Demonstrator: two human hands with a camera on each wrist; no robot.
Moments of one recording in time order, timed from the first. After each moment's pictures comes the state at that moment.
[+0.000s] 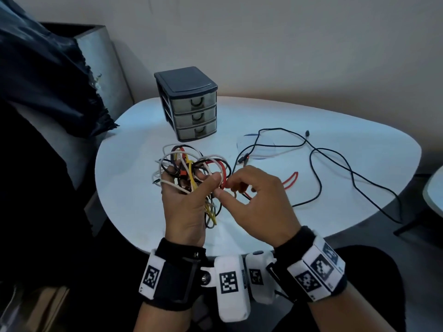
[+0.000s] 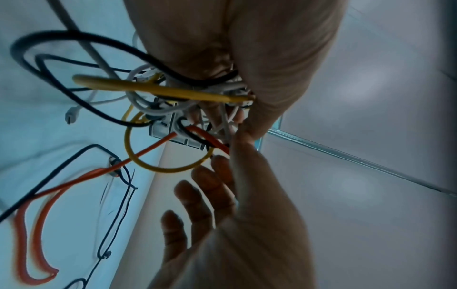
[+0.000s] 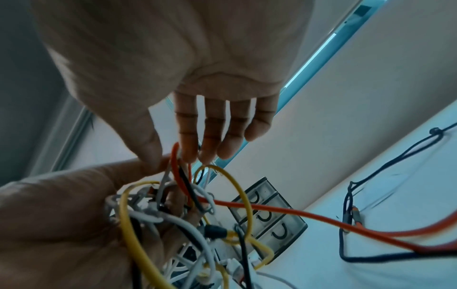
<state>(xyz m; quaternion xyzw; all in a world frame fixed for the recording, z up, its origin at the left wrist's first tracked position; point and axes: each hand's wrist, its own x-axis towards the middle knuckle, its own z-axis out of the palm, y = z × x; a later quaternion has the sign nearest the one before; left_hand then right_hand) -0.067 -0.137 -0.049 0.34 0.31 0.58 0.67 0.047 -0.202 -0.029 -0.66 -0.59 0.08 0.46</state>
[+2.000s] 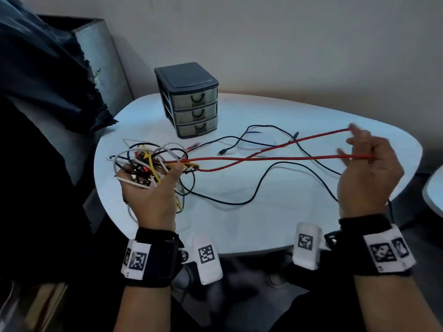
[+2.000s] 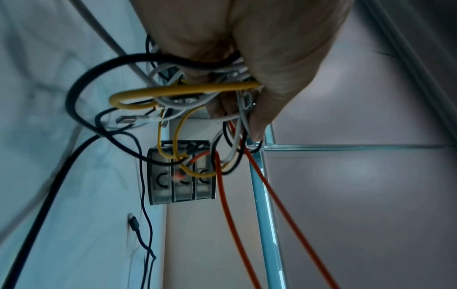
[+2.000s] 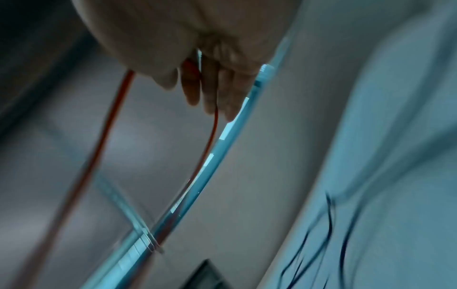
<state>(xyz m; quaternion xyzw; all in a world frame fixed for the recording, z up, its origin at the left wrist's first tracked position) -0.098 -0.097 -0.060 0.34 0.38 0.69 0.51 0.152 -0.223 -0.012 -0.60 -0.27 -0.01 0.76</state>
